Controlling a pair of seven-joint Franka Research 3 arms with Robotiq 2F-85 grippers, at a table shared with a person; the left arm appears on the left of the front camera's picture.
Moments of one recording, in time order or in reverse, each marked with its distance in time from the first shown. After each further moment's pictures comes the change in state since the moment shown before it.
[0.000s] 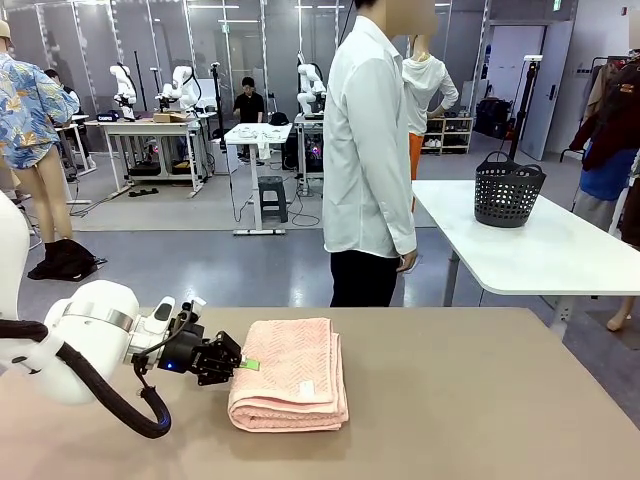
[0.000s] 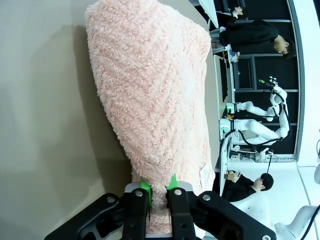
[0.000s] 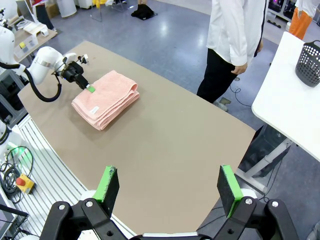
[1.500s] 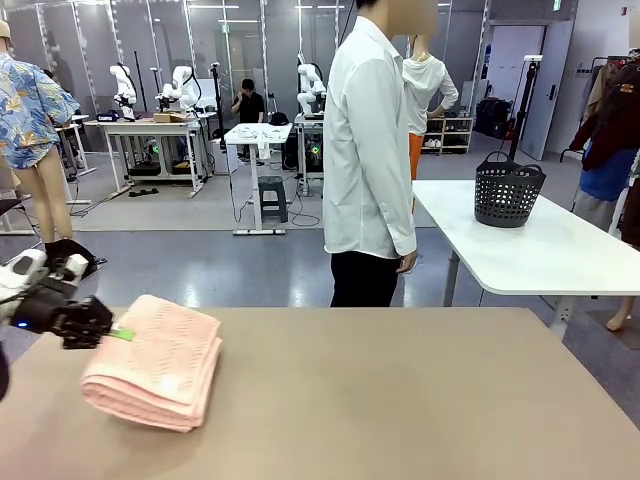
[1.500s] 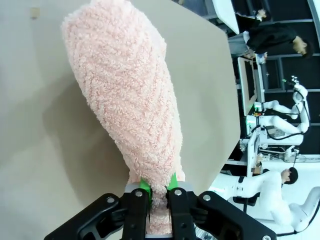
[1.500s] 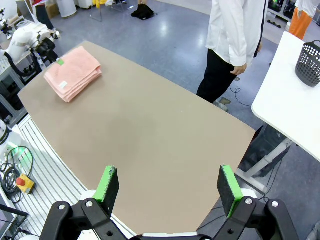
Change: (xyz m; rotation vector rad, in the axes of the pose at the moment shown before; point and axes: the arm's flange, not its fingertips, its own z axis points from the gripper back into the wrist) left arm 0.009 0.001 0.248 0.176 -0.019 -0.070; right arm 0.000 0.000 0.000 0.000 0.000 0.000
